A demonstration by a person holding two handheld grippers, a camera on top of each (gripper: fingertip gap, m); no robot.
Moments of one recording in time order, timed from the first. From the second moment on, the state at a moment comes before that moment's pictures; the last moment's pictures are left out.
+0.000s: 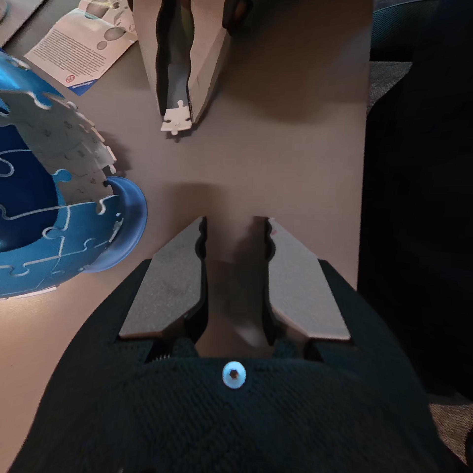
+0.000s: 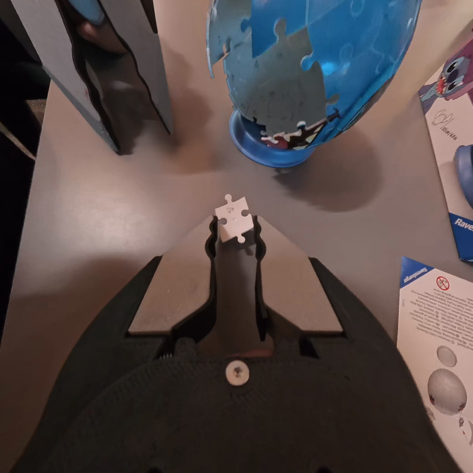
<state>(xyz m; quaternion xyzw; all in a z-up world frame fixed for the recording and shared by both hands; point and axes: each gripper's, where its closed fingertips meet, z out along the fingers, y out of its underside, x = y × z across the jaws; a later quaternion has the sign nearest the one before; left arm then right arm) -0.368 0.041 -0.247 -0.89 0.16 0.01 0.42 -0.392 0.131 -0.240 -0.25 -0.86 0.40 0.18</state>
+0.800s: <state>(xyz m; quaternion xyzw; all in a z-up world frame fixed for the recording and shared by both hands) -0.429 -0.003 -0.237 -0.87 0.11 0.20 0.43 -0.446 0.069 -0.227 -0.24 -0.85 0.26 0.40</state>
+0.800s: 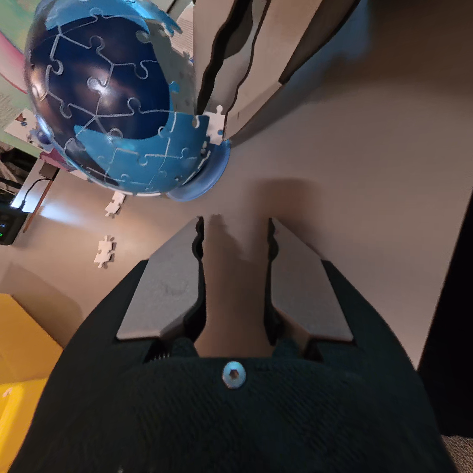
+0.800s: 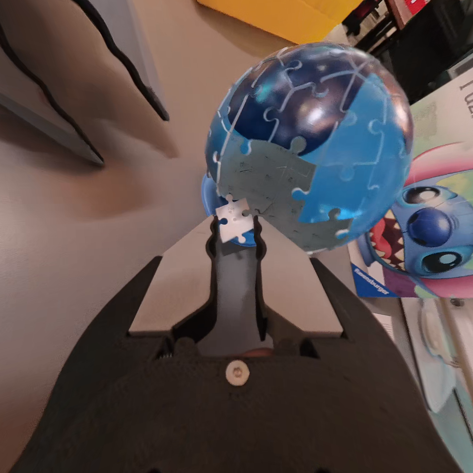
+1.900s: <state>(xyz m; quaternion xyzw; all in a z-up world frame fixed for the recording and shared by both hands) -0.432 -0.009 -0.238 -0.88 0.10 0.20 0.43 -0.463 0.070 -0.239 -0.22 -0.87 0.19 0.39</state>
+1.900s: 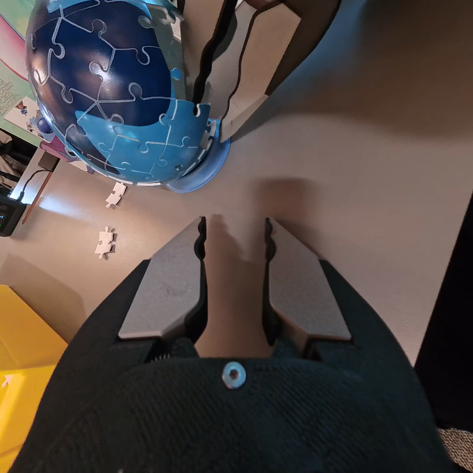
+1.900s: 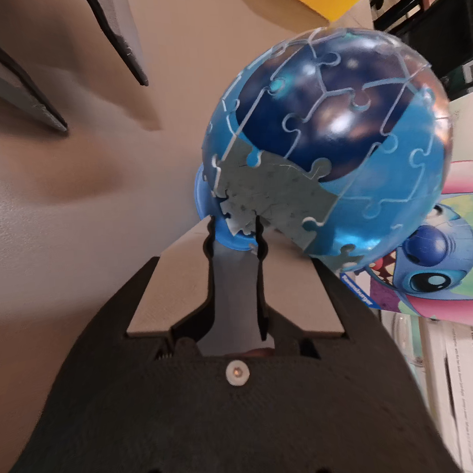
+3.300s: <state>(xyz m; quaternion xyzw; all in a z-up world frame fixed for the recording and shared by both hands) -0.434 -0.009 -0.241 -0.88 0.09 0.19 0.42 -0.477 0.072 -0.221 -0.14 -0.84 0.19 0.48</state>
